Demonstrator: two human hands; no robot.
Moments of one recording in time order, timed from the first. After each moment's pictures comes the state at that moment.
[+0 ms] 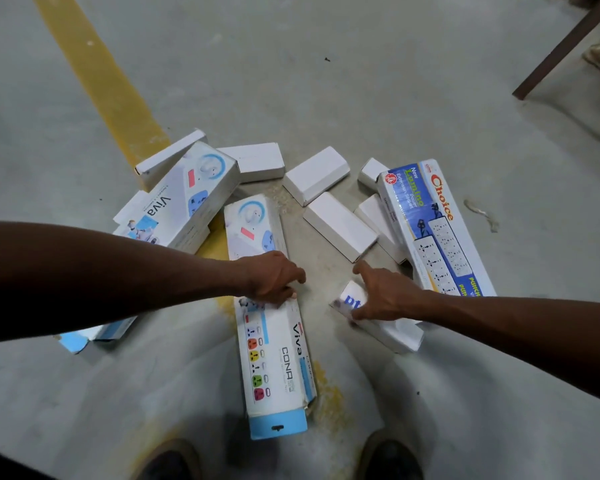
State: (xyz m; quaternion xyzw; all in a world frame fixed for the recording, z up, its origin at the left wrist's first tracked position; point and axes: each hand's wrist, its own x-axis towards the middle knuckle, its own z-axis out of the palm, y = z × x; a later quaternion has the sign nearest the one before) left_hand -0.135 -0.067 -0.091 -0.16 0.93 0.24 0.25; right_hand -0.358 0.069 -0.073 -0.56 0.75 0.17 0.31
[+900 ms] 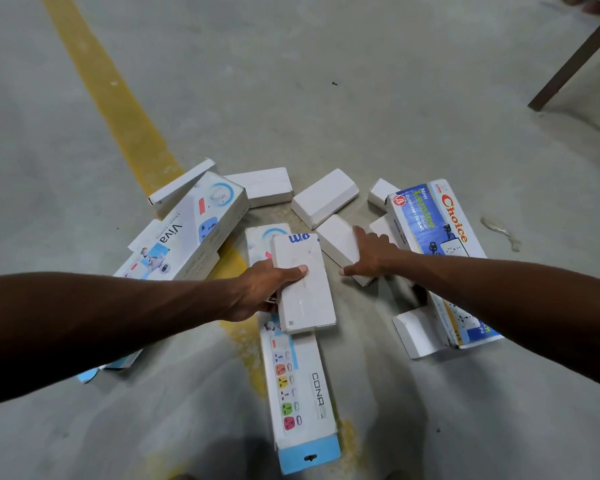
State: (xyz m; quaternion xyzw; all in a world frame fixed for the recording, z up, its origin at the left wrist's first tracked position) left_hand -0.124 -0.071 -0.072 -0.49 0.48 0.73 -0.02; right_hand -0.390 -0.050 -0.108 -0.53 0.79 0.13 0.28
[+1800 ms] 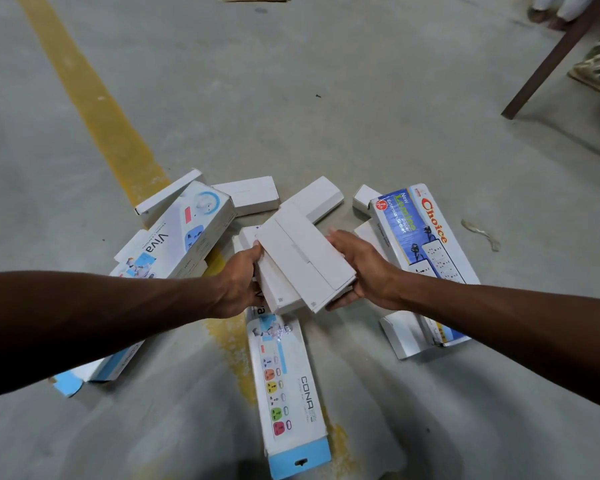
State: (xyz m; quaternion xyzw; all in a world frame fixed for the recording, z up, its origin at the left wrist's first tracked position) left_hand -0.135 -0.075 -0.051 -0.56 0.31 0.75 -0.15; right_hand -0.339 0.013 -0.017 -0.27 0.61 -0.34 0.66
